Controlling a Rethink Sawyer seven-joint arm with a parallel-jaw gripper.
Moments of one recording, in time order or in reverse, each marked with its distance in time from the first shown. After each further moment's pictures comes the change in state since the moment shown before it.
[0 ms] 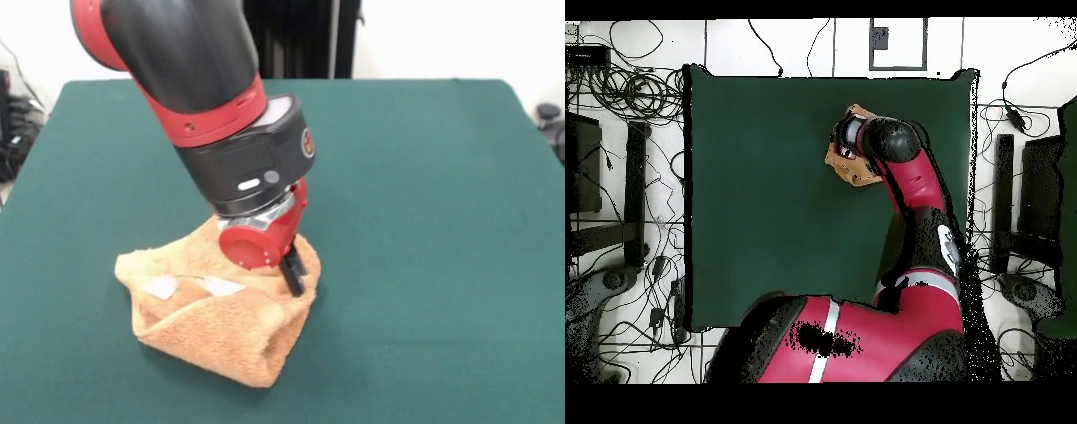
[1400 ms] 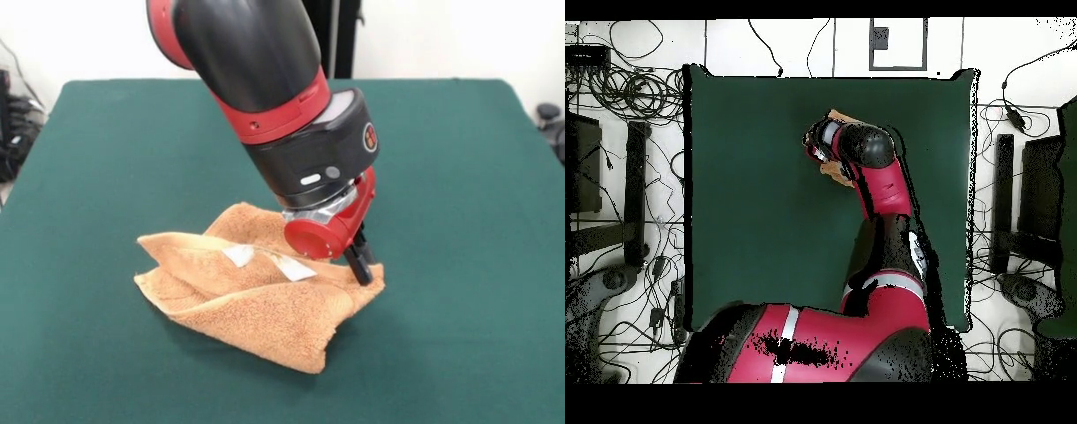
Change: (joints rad) arm 0.083 -0.017 0.004 0.097 0.195 0.000 0.044
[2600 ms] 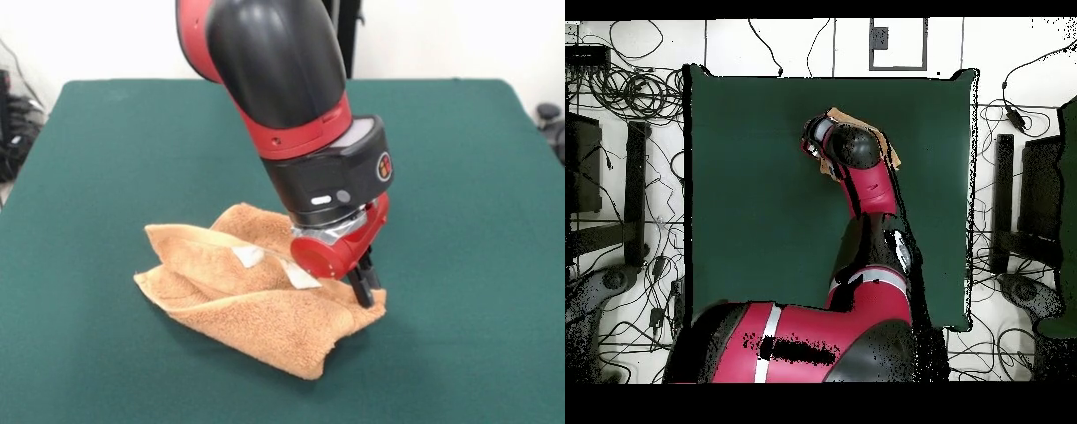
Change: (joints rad) arm 0.038 0.025 0.003 -0.002 0.056 -0.122 0.082
